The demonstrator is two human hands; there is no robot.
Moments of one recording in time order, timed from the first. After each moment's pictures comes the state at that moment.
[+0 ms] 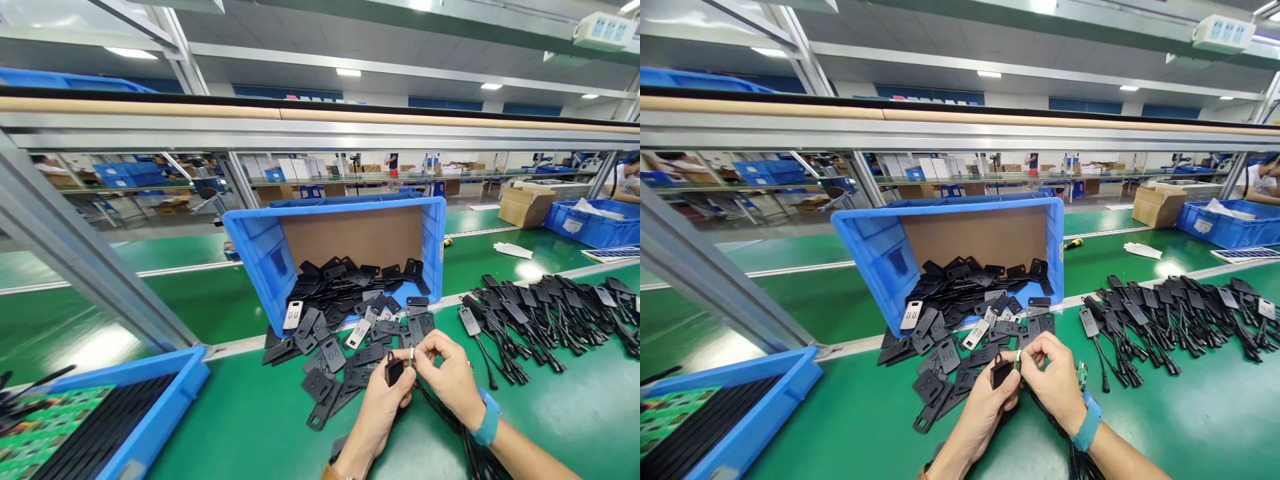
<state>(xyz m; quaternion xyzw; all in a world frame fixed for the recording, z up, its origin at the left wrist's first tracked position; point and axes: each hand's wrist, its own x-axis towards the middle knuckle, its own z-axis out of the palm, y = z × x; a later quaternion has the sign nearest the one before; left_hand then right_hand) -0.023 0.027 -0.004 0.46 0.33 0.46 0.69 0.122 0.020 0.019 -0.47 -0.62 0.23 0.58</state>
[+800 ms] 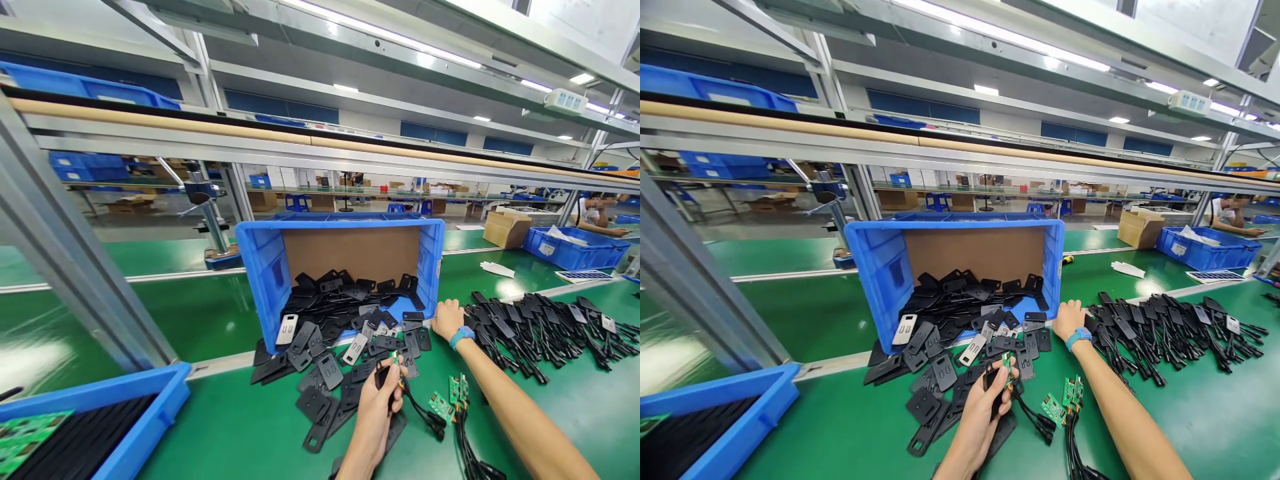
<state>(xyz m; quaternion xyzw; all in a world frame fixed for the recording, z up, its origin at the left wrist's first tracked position) -0.029 0.040 -0.012 0.34 0.35 0.54 0.69 0.194 0.149 0.009 -0.75 -0.61 -0.04 0.25</state>
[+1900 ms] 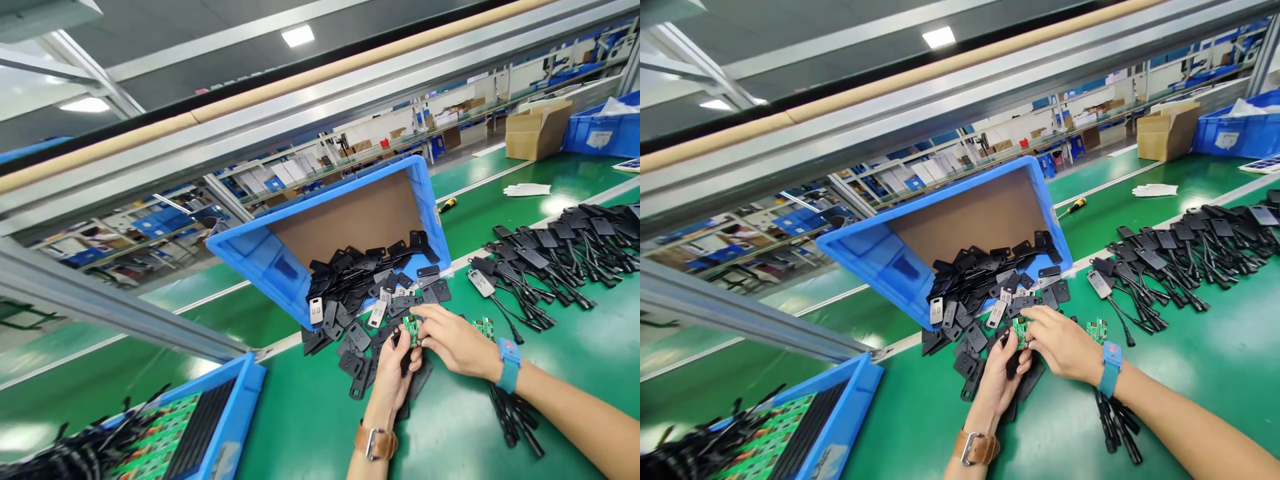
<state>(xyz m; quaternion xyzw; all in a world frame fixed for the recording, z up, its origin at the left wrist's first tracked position) -0.038 0.034 0.000 0.37 0.34 0.45 0.74 0.138 0.018 0.013 -0.37 -0.83 0.12 0.41</state>
